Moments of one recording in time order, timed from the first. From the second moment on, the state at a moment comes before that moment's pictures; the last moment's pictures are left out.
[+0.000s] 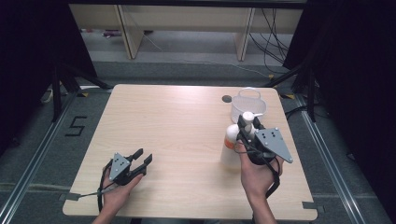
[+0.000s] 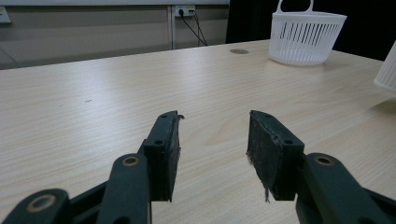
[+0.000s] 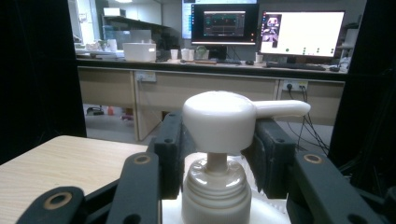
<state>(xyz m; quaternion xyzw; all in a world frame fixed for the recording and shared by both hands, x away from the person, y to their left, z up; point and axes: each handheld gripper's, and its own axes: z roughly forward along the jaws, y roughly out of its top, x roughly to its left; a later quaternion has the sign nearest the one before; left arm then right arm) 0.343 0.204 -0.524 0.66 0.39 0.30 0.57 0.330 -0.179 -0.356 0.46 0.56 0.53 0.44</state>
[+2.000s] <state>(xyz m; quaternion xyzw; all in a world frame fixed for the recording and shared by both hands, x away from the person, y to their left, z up) 0.342 0.205 -0.523 0.66 0.40 0.30 0.56 0.346 -0.214 -0.333 0.47 0.52 0.52 0.49</state>
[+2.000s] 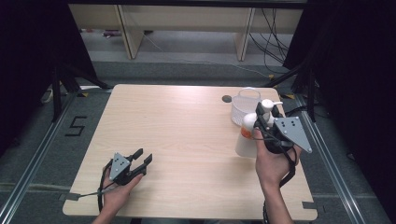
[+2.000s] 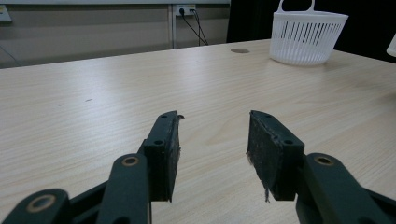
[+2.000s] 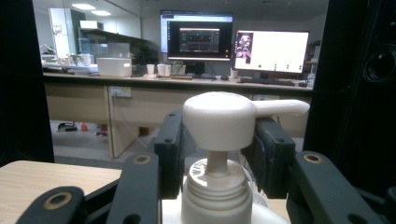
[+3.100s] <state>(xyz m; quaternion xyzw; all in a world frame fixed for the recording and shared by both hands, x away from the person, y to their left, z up) 0.342 0.205 -0.523 0.66 0.40 0.30 0.56 0.367 -0.224 -0.325 0.46 0.51 0.53 0.50</state>
